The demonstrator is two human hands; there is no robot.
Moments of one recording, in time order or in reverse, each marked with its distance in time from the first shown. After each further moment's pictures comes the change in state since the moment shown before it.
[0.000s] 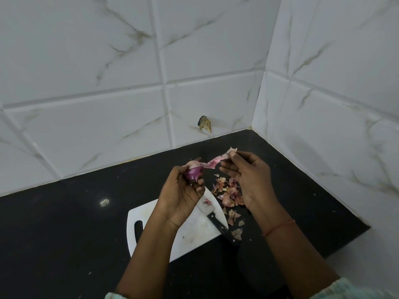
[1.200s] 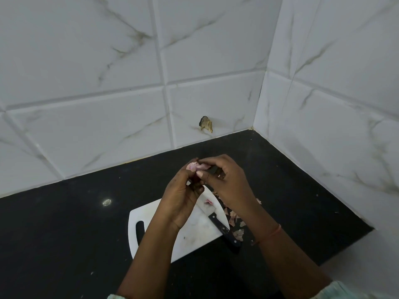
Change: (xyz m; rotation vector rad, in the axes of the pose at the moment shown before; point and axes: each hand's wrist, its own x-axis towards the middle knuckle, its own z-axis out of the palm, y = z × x) left_hand 0.005 -0.008 -0.008 0.254 0.035 0.191; right_hand -0.002 0.028 0.011 -0.881 -0.367 -0.511
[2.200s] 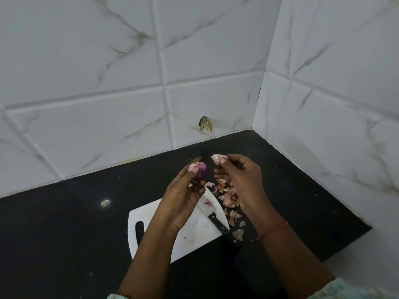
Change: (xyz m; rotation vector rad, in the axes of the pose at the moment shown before) left_hand 0.000 0.001 -0.002 -0.073 0.035 -0.095; right_hand 0.002 -0.002 -0.015 0.636 0.278 0.410
